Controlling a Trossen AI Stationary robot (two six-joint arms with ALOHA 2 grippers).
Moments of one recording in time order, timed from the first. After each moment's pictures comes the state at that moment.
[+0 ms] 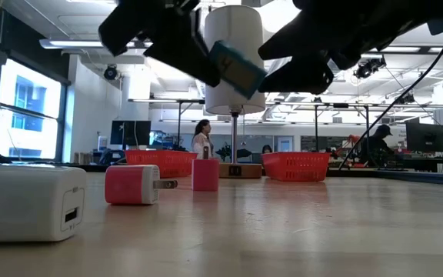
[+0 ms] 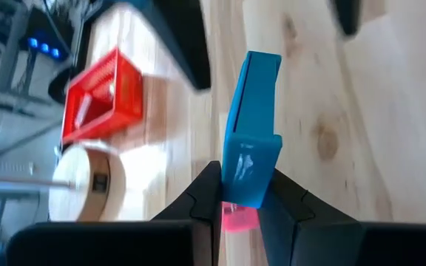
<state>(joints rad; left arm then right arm) -0.47 1.77 1.30 -0.46 -0.75 0.01 0.40 1.57 0.73 0.39 0.37 0.37</state>
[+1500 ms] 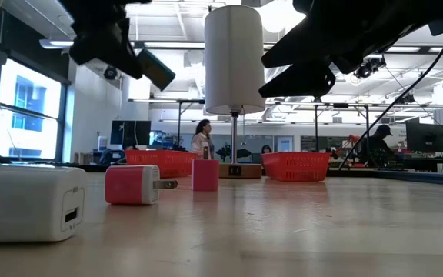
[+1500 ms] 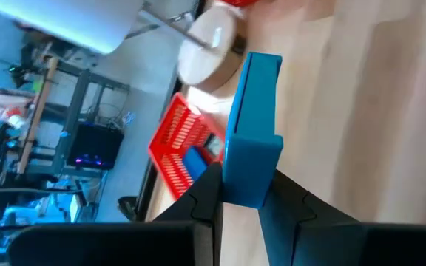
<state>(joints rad) -0.43 1.51 1.15 -1.05 -1.02 -0.51 0.40 1.57 0.73 0.36 0.37 0.37</state>
